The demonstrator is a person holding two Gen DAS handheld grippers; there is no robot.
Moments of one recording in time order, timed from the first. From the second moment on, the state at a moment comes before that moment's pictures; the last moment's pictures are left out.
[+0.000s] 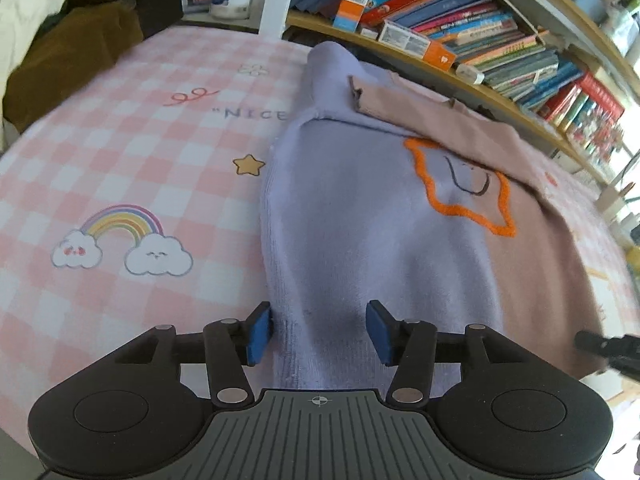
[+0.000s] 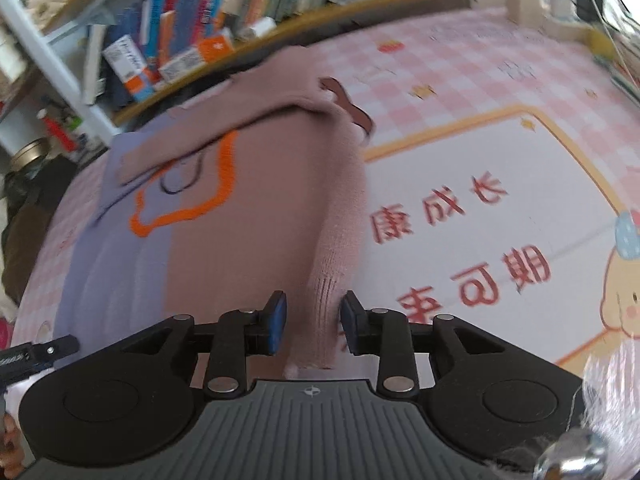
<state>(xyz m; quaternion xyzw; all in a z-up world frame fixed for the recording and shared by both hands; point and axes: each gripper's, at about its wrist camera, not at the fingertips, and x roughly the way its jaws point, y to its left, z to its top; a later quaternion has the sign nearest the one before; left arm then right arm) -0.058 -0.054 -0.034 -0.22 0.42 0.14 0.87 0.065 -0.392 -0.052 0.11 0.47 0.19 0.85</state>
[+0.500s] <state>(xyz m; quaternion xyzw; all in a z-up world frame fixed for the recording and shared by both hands) -0.077 -0.040 -0.028 -0.28 0.40 0.14 0.86 0.054 -0.416 -0.041 0.15 0.47 0.22 0.84</state>
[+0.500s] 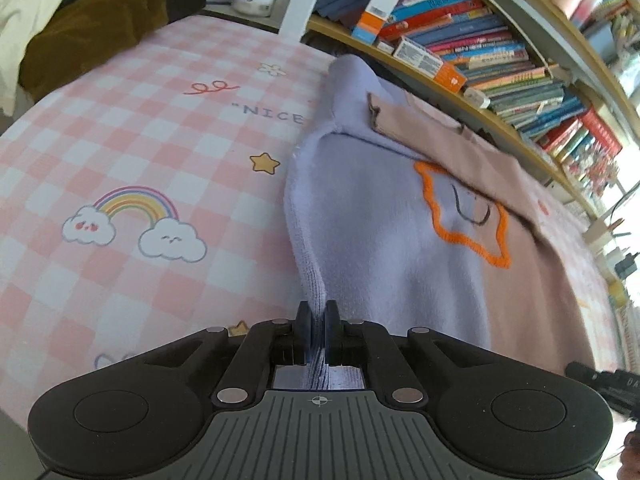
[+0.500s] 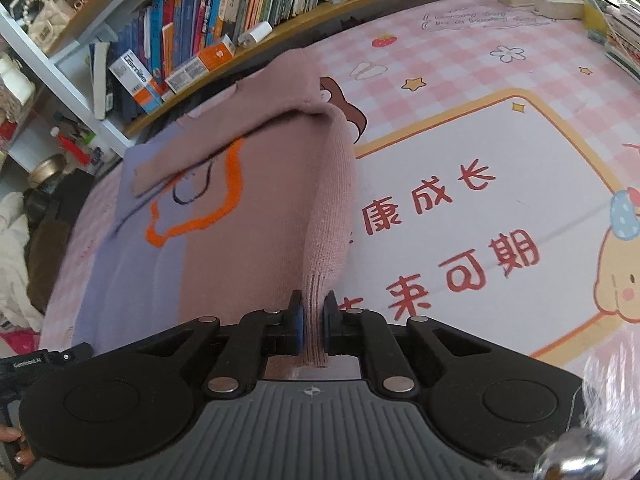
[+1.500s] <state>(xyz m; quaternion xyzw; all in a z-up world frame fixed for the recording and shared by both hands) -0.209 -0.089 -0.023 -0.41 0.35 0.12 0.83 -0.036 -0.518 -0.033 0.20 0.53 0.26 0.78</state>
